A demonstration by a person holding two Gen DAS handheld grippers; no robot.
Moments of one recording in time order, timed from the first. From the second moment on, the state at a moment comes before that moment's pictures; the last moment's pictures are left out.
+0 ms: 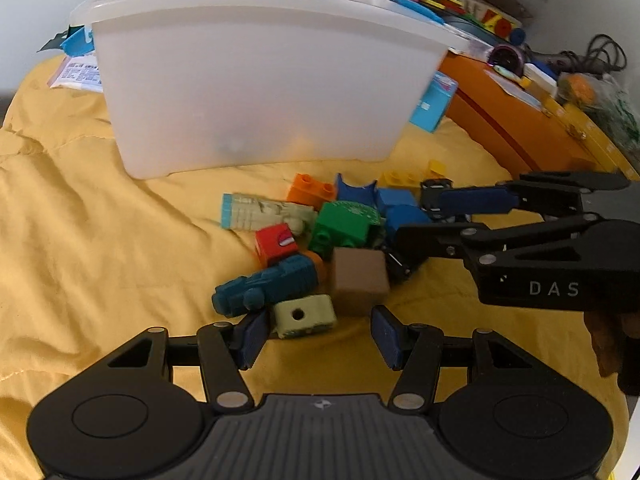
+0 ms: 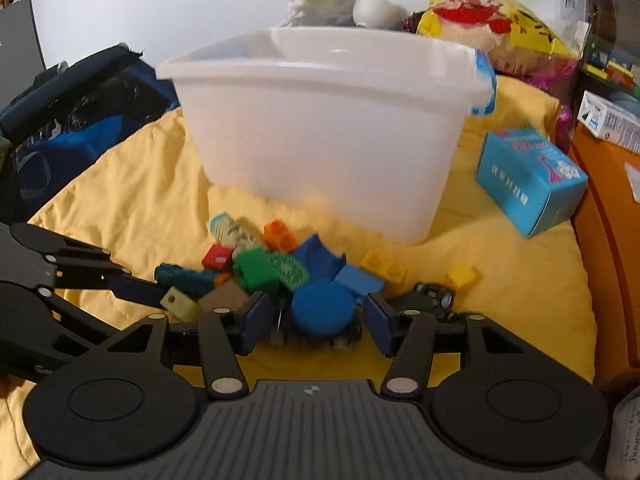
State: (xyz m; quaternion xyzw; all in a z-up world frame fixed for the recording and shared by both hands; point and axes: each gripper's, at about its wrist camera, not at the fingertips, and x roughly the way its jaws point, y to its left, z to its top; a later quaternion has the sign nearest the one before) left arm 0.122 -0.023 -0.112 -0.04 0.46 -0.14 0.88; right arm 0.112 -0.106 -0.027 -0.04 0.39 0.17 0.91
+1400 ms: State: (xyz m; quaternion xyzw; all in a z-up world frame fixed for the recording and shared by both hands) left arm 0.219 0.044 0.059 -0.05 0.35 -0.11 0.93; right arm 0.226 -0.133 0.106 0.03 0.35 0.13 0.93
